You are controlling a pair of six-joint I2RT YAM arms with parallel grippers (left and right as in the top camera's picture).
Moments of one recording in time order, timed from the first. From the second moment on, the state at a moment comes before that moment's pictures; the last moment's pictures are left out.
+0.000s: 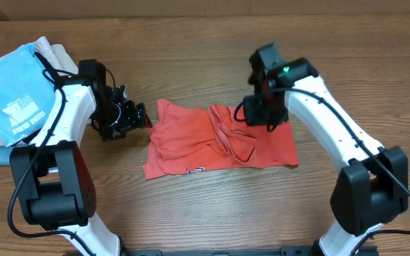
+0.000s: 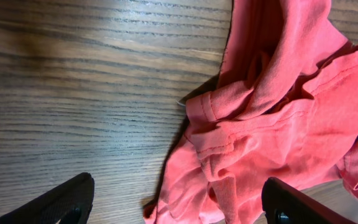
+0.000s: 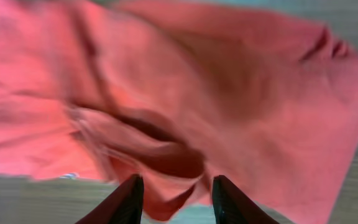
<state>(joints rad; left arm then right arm) 0.09 1.90 1.36 -1.05 0.37 -0.12 0.38 1.86 1.51 -1.13 -0.12 0.32</state>
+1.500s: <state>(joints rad) 0.09 1.90 1.36 -1.15 0.50 0.02 0.43 1.87 1.54 -1.03 -0.18 0.25</state>
